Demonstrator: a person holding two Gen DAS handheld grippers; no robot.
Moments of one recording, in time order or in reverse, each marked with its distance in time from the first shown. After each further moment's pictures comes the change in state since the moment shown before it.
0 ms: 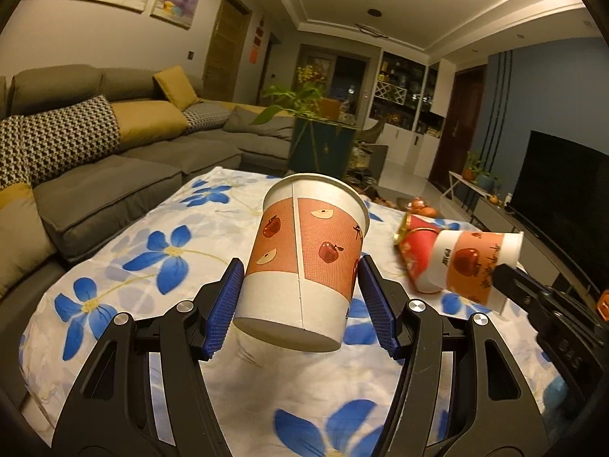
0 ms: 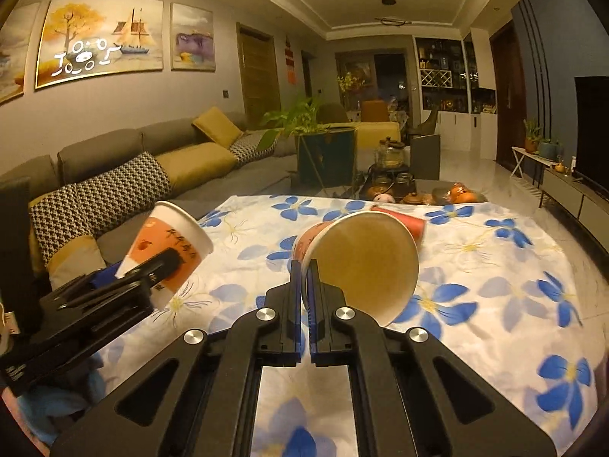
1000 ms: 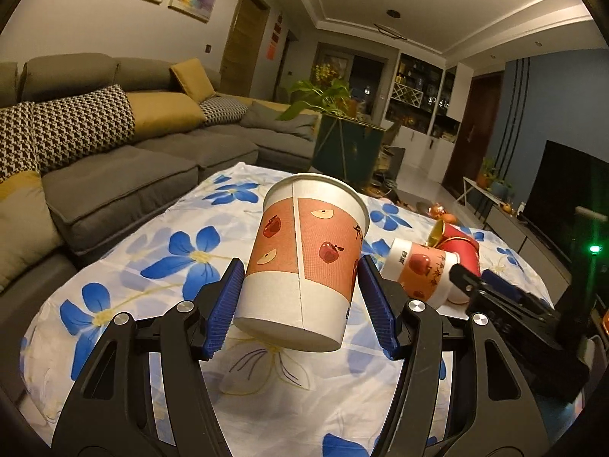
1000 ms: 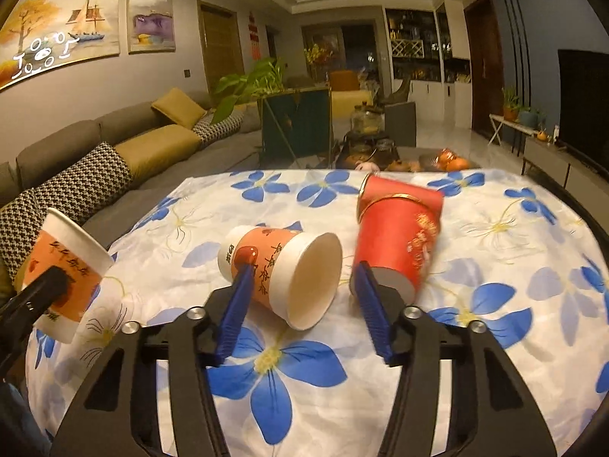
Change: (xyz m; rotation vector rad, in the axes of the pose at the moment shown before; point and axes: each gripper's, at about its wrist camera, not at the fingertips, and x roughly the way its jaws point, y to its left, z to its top) left arm 0.024 0.041 0.008 -0.052 0.010 0.051; right arm 0.126 -0.006 -0.001 0.082 0.120 -0.106
